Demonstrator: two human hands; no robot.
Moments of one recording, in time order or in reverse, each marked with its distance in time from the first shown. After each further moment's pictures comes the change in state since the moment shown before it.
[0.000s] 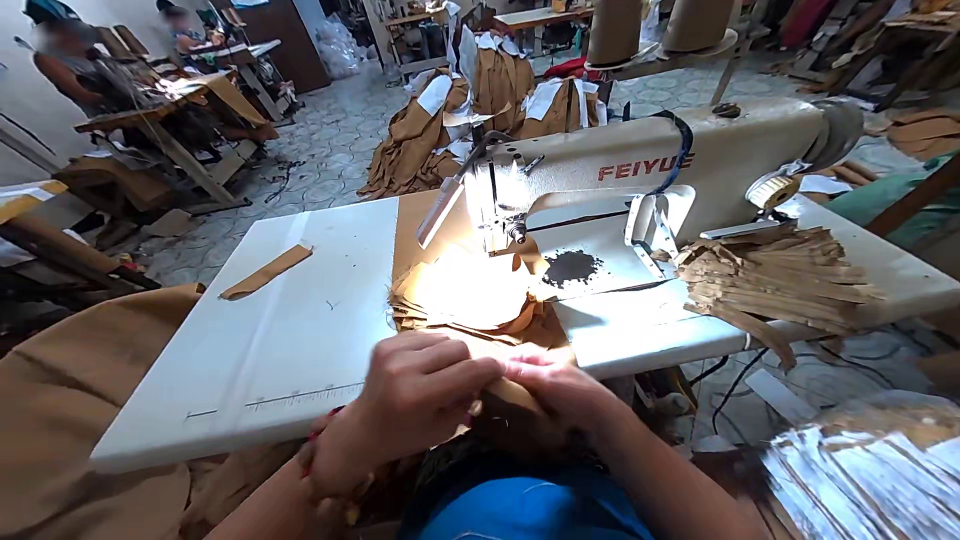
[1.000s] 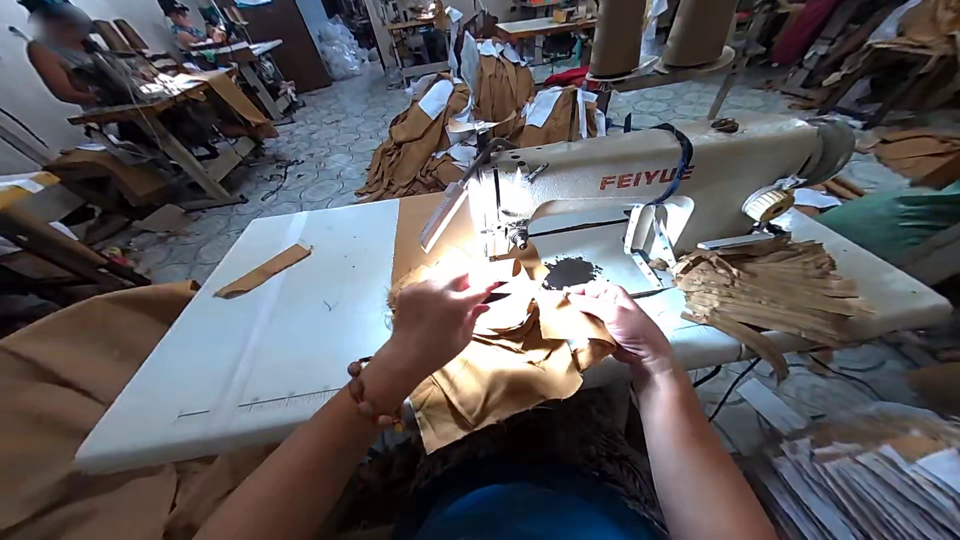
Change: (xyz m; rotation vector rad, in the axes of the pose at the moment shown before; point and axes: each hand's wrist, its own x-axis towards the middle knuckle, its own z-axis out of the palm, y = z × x) left_hand 0.018 -0.052 0.041 0.343 -0.150 -0.307; right_hand -0.016 -0.029 -0.082 -0.139 0.668 -0.142
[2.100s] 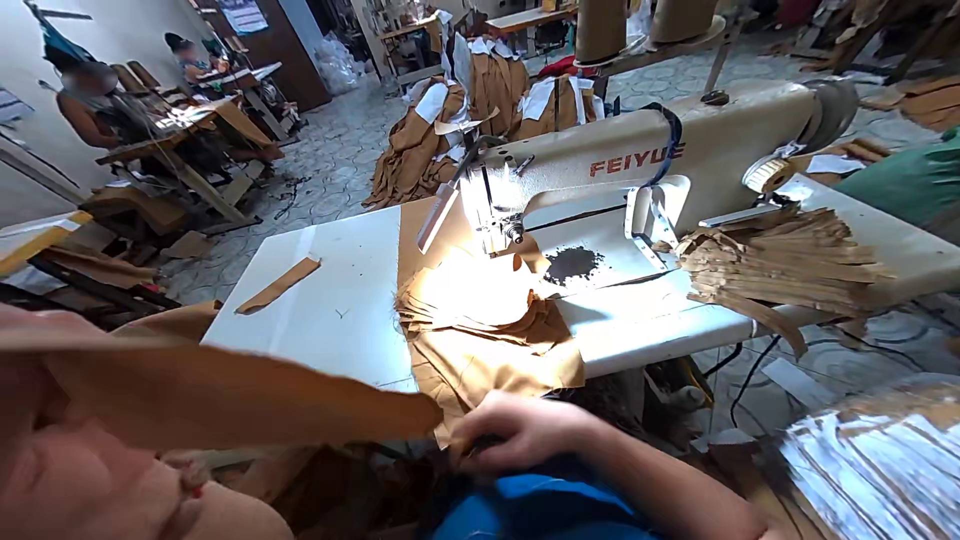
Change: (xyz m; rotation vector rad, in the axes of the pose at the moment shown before) left_hand -0.135 -0.062 -0.172 -0.488 0.641 -0.618; right_hand -0.046 0.041 0.110 -0.194 -1.014 -0.479
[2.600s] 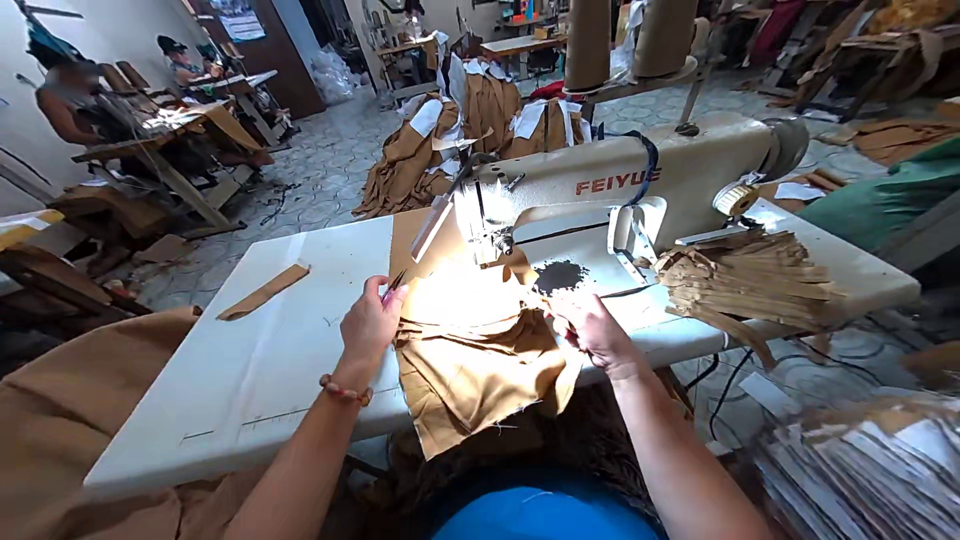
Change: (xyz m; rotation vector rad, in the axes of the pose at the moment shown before) left_hand 0.003 -0.088 0.198 0.647 -0.559 -0.309; right_hand -0.053 -0.012 -0.096 0.124 1.051 0.574
